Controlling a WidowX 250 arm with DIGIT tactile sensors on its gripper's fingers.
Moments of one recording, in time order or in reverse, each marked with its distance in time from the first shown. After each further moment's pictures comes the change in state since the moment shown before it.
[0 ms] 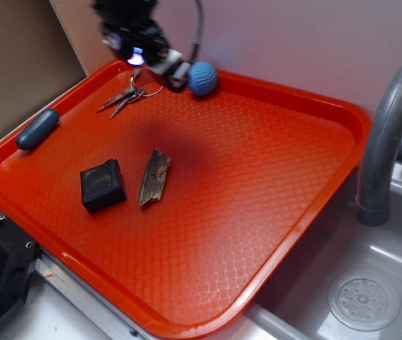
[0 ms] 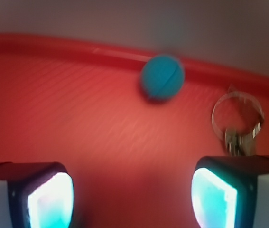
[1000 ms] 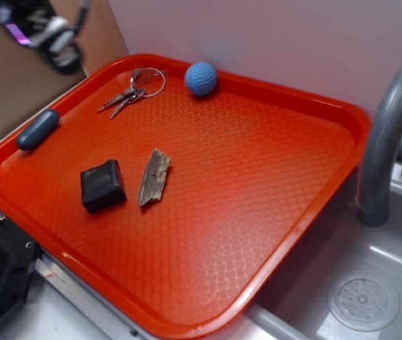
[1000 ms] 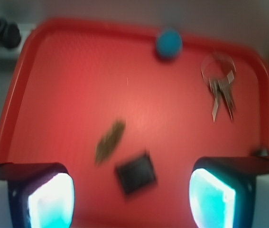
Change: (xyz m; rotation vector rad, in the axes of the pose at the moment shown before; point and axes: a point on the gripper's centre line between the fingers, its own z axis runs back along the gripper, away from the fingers) arm -0.061 -0.012 0.097 -0.101 0.022 -0.026
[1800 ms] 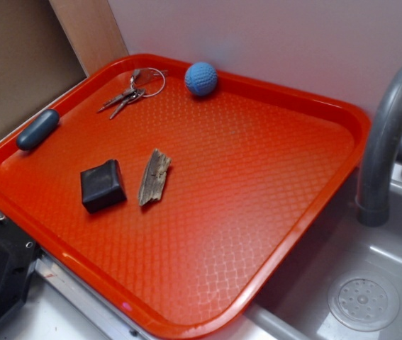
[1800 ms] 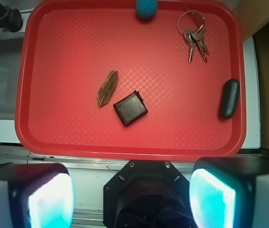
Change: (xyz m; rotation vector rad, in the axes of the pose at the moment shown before) arm -0.084 0.001 0.091 -0.022 0.121 0.121
